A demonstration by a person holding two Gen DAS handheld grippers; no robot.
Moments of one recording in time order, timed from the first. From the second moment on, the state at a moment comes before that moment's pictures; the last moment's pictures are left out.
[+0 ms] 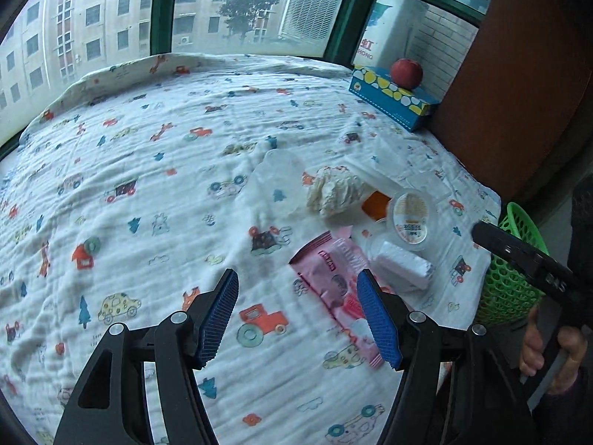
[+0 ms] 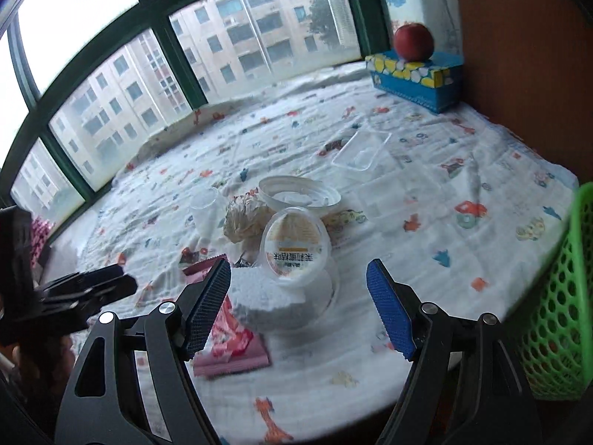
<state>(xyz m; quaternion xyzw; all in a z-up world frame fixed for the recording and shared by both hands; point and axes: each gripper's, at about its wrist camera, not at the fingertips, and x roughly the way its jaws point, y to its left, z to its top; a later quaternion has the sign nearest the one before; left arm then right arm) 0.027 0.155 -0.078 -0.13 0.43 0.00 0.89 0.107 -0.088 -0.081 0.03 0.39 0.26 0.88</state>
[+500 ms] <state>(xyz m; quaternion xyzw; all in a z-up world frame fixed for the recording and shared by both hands) 0.013 0.183 -0.093 -0.16 0.43 0.01 0.89 0.157 -0.018 -0.119 -0.03 0.46 0.20 0.87</state>
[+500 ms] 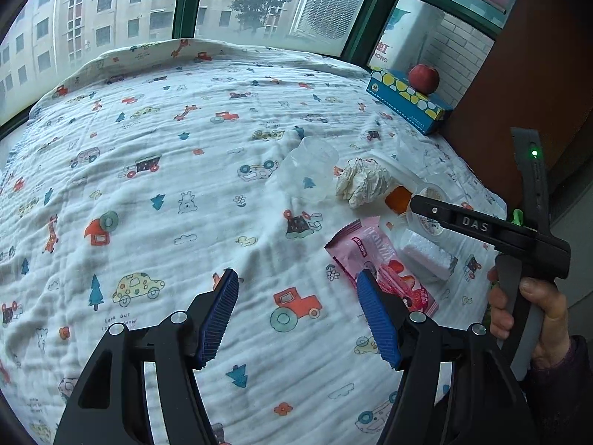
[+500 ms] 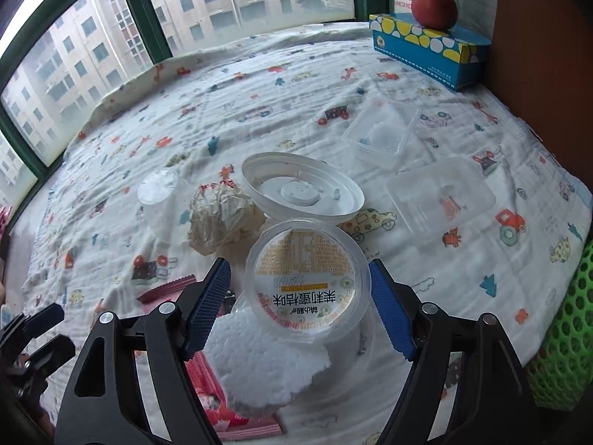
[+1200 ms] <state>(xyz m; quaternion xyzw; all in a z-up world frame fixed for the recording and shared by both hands) 0.028 0.146 -0.090 -0.14 0.44 -0.05 0.89 0.152 -0.048 -0.095 -0.01 0.44 0.19 0.88</state>
